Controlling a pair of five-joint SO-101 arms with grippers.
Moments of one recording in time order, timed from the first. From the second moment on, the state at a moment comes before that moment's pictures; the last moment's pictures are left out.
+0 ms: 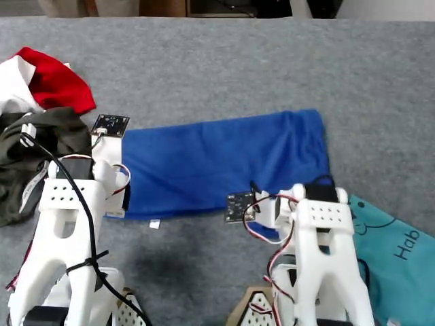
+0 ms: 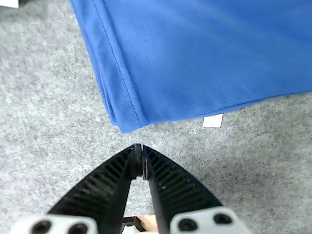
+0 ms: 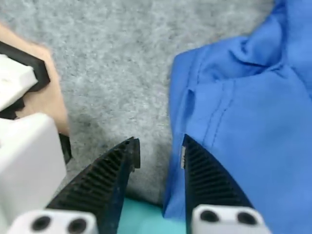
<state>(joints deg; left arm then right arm) -2.5 -35.0 45.4 80.0 -15.0 2.5 -40.0 65.5 76.7 79.8</state>
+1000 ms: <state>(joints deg) -2.5 -35.0 45.4 80.0 -15.0 0.7 -45.1 79.6 58.9 78.2</state>
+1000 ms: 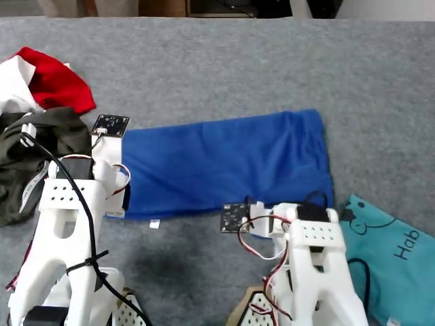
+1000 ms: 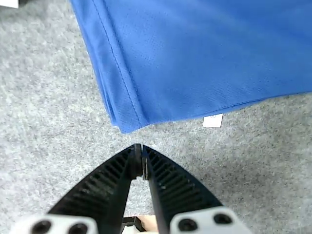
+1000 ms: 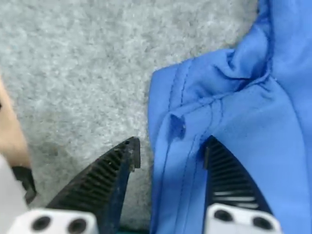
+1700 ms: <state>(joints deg) -2.5 -35.0 45.5 80.0 -15.0 0.7 -45.2 79.9 52.5 78.1</state>
